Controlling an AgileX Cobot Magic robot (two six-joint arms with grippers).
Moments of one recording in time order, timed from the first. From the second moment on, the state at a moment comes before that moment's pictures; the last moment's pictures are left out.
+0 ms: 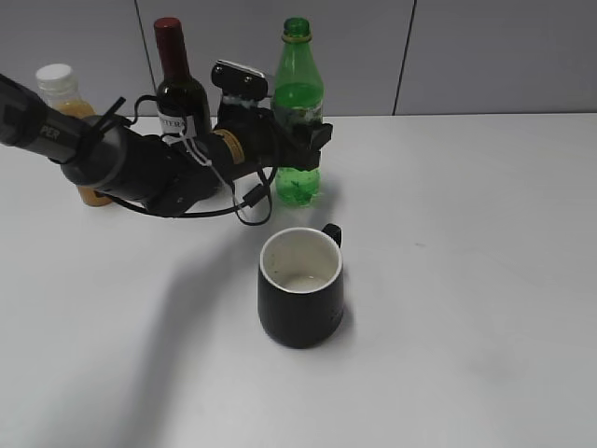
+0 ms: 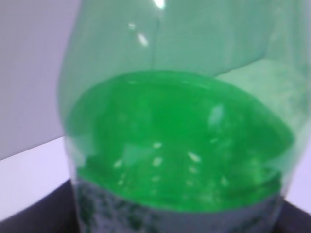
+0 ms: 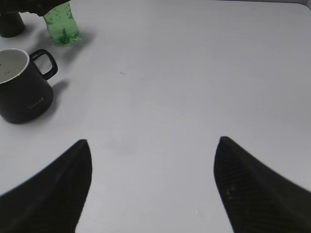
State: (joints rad) left arm -0.49 2.32 -1.36 0.28 -0.71 -0.26; right arm 0.12 0.00 -0.41 0.11 0.94 -0.04
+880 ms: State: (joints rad) left arm -0.49 2.18 -1.24 0.25 -0.62 -0.23; right arm 0.12 0.00 -0.41 0.11 0.94 -0.04
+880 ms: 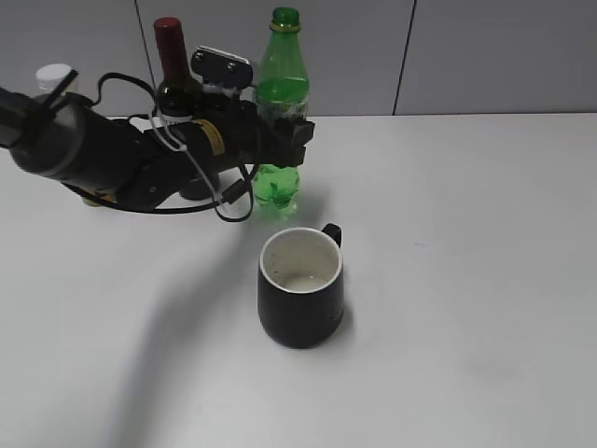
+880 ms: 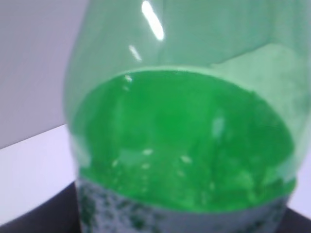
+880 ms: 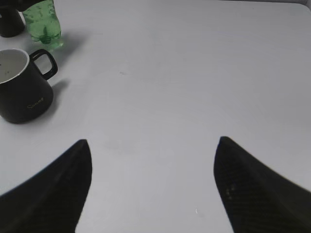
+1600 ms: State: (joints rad) left arm -0.49 1.73 -0.68 -0.09 -0.71 0.11; right arm 0.12 0.00 -0.41 0.11 0.94 -0.04
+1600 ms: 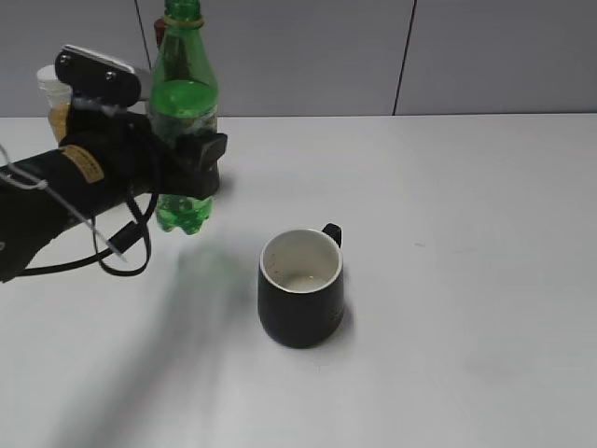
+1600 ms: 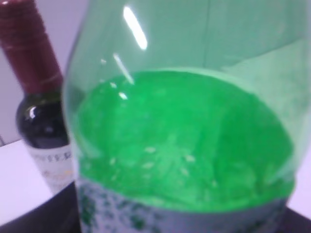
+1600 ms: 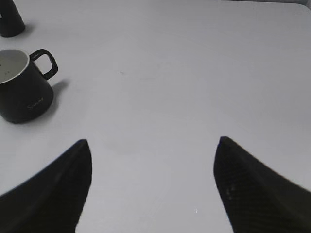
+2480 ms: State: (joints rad) left arm -0.77 1.54 -0.43 -0.87 -0.83 0.96; right arm 0.12 0.00 -0.41 0.11 0.94 -0.04
